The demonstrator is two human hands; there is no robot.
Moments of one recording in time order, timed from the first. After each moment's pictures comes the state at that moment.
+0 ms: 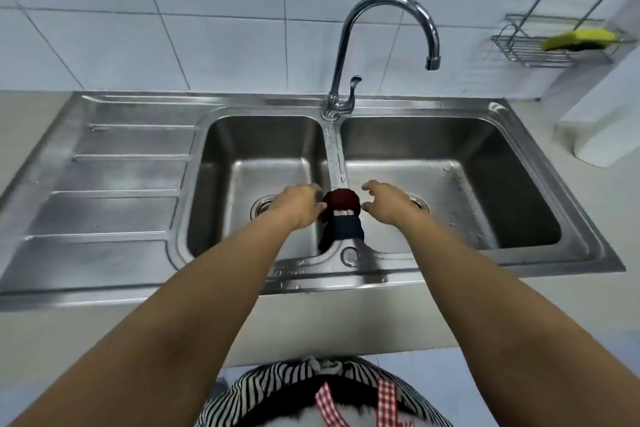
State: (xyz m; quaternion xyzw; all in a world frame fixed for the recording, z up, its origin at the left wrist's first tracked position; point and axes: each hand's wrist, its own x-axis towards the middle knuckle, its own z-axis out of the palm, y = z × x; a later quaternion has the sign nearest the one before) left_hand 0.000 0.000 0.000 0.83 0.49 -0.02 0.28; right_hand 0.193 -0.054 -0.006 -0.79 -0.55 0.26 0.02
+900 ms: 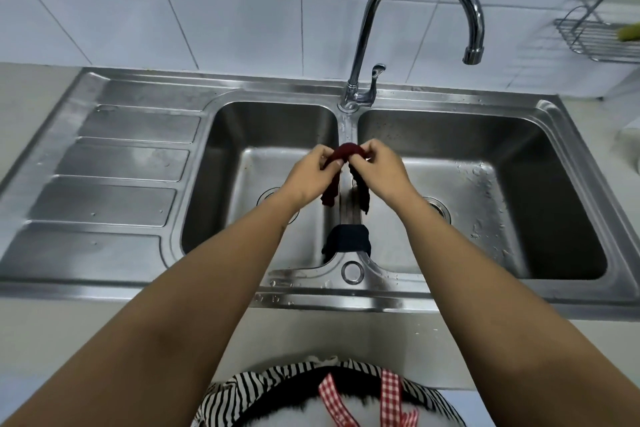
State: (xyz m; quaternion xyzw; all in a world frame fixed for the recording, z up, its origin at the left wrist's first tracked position) left_hand 0.039 0.043 0.001 0.65 0.52 0.23 0.50; right_hand 0.182 0.009 0.013 -0.75 -0.49 0.31 0.32
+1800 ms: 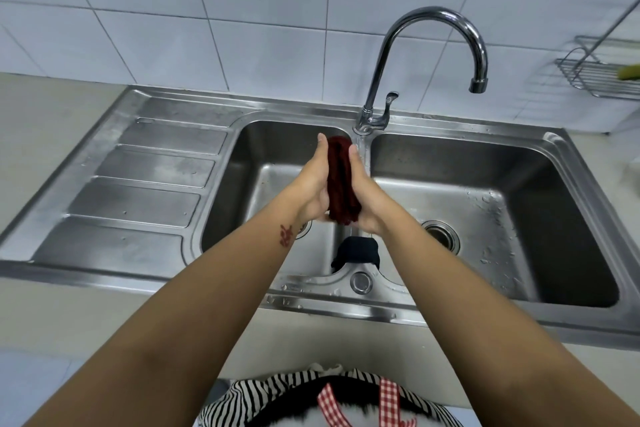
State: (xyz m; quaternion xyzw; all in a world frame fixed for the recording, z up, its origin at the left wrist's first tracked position) left_hand 0.032 0.025 0.053 0.29 0.49 0.30 0.77; right_hand 0.125 -0.002 0.034 -0.56 -0.22 0.68 0.41
